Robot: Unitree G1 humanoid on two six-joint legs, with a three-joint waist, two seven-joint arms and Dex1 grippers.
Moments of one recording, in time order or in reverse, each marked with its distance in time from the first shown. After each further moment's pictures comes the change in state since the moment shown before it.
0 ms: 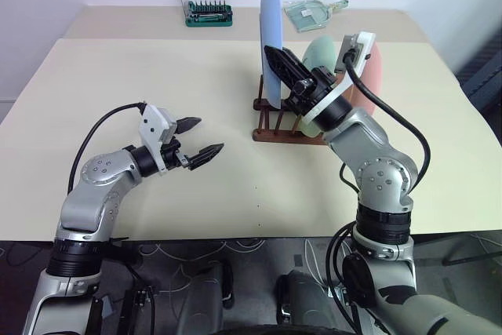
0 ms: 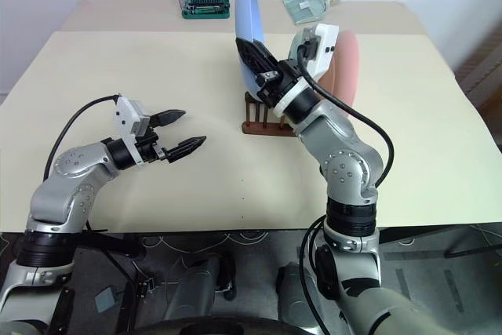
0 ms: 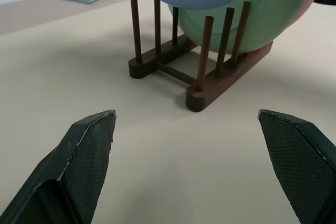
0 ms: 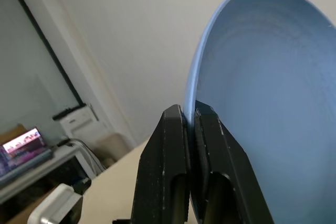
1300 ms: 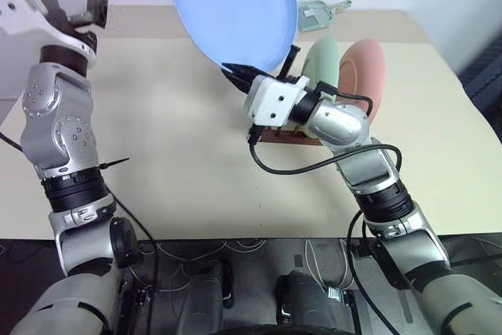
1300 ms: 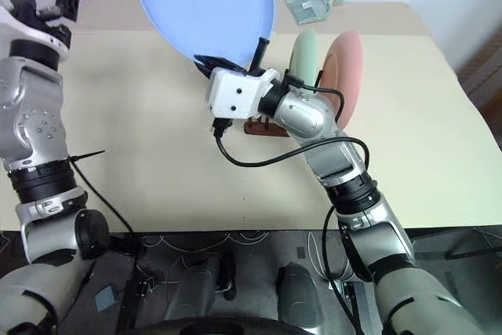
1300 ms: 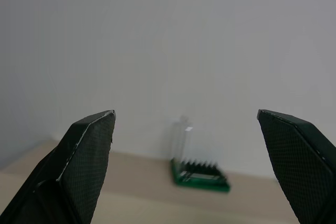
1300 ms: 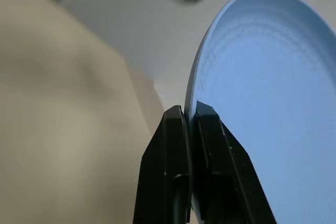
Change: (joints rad) left arm -0.441 -0.106 0.368 0.266 0.035 -0.077 0.631; right arm -0.142 -0.219 0.410 0.167 -0.966 -0.710 0.295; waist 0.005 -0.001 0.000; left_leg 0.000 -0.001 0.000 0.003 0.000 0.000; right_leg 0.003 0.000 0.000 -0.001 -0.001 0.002
